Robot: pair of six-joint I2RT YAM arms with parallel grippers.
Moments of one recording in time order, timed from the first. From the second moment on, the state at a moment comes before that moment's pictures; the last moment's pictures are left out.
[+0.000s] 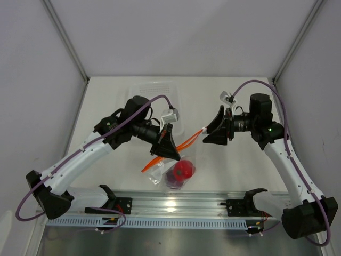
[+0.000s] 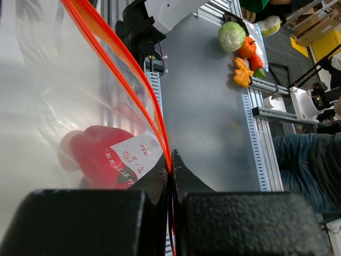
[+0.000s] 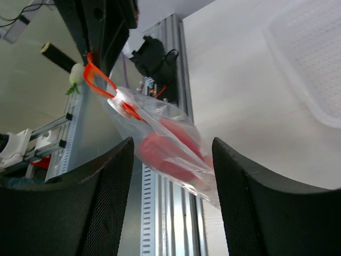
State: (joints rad) left arm -0.76 1.21 1.29 -0.69 1.03 -0.04; right arm 0.23 1.08 1.06 -0.42 -1.30 0.06
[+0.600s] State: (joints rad) left arm -0.74 1.21 1.29 -0.66 1.08 -0.06; right arm 0.43 1.13 1.03 -0.20 -1.34 0.21
